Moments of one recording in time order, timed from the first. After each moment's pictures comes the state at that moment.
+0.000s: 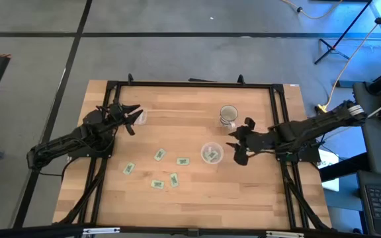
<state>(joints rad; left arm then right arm) 0.45 0.01 0.02 0.03 -0.13 -0.09 0.31 1.09 0.81 -0.51 0.48 0.41</state>
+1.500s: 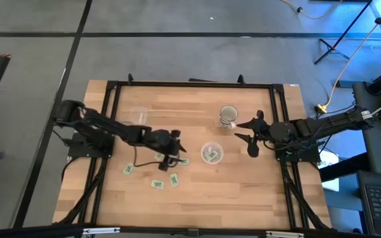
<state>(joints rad) -0.10 1.53 0.70 0.22 0.07 0.17 0.24 0.71 0.54 -0.27 0.49 0.23</state>
